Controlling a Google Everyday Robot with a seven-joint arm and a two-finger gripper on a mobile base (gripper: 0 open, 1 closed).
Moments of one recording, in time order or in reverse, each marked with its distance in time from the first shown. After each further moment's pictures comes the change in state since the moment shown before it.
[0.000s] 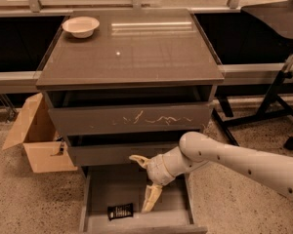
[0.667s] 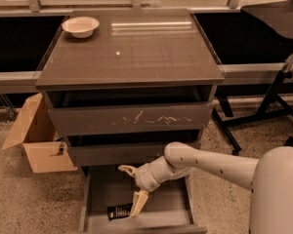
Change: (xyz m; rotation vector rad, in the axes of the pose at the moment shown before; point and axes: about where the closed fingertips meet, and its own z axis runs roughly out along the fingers) arm 0.038 -0.008 0.086 -0.086 -0.115 0.068
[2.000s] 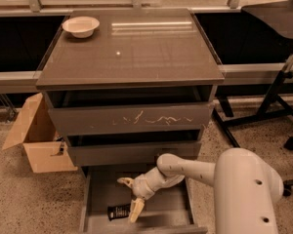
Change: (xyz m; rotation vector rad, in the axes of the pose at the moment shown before) arm 0.090 -0.012 0.065 -0.075 -0.020 0.105
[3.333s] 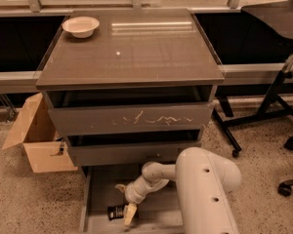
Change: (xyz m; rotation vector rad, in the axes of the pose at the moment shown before) arm 0.102 -0.049 0.079 0.014 0.229 0.003
